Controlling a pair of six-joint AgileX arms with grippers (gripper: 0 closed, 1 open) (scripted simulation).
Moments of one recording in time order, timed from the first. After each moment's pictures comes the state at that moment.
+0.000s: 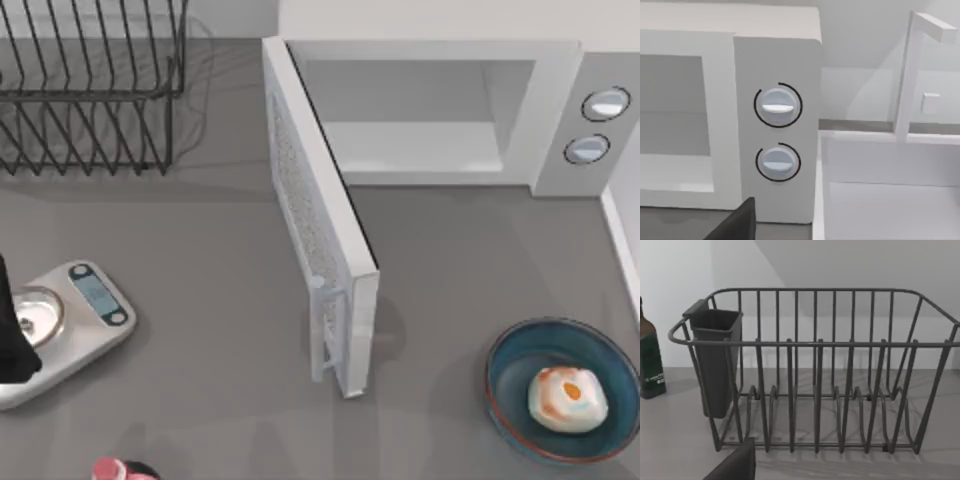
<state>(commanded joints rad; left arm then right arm) 0.00 0.00 0.00 0.00 0.00 0.00 0.00 0.03 0.01 -0.01 -0.02 -0.02</state>
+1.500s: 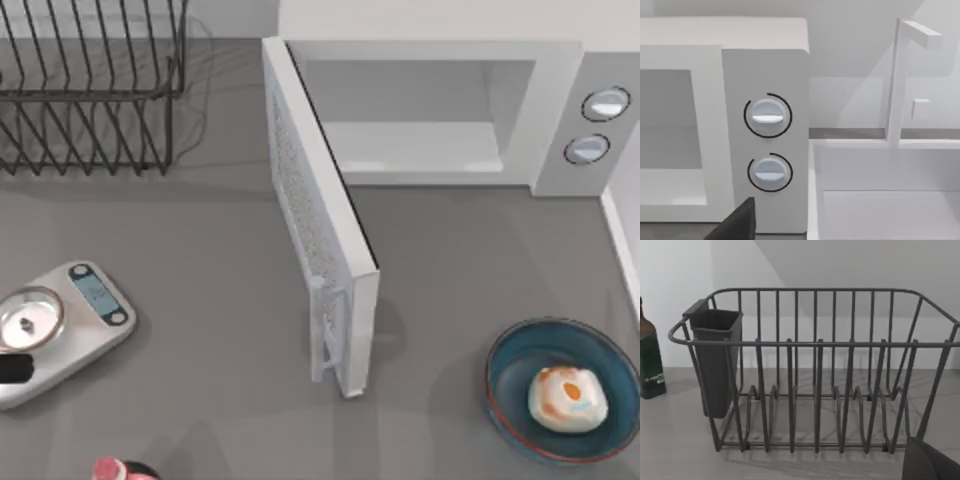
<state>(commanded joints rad) 0.00 0.00 0.00 0.00 0.00 0.00 0.00 0.00 0.00 0.00 0.00 0.00</state>
